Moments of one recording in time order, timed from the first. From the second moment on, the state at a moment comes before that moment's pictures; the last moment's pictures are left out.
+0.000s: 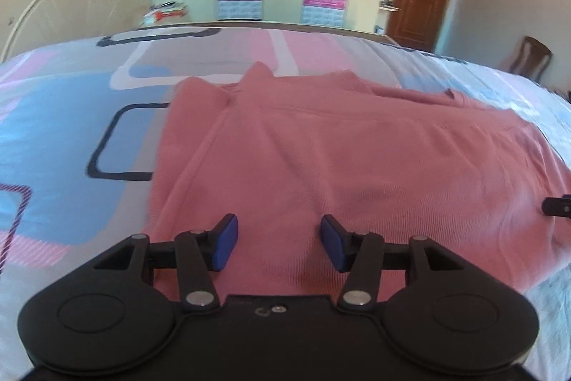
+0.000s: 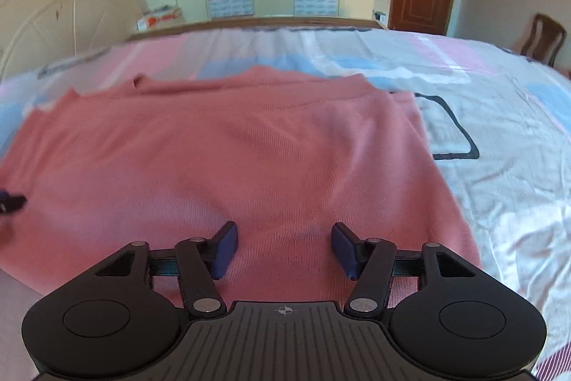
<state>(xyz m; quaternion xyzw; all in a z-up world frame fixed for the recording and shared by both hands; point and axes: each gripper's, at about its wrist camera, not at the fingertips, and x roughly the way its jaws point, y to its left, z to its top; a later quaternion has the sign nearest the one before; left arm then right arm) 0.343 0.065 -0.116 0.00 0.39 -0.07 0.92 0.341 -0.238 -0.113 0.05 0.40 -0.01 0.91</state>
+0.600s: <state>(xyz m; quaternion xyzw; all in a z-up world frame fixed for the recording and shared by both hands) 0.315 0.039 -0.115 0.03 0.42 0.00 0.91 0.324 -0.223 -0.123 0.01 0.43 0.06 0.90</state>
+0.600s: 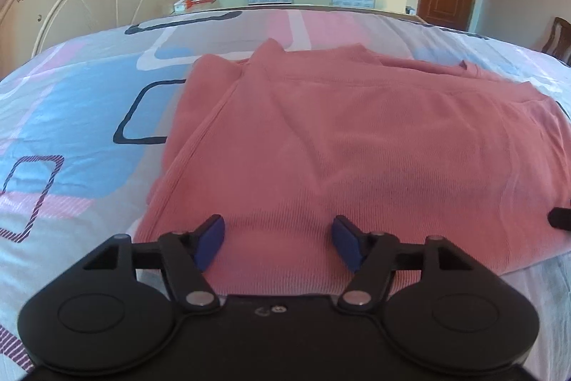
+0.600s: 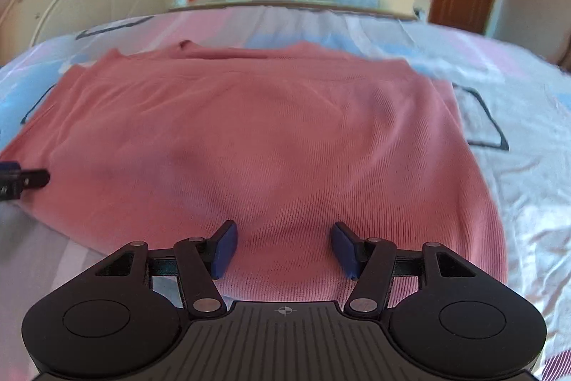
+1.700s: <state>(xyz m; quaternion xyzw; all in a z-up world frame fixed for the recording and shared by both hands) 0.300 0.069 -0.112 -0.07 0.45 -0.06 0.89 0.318 -0.155 -0.106 0.02 0.42 0.06 0.90</state>
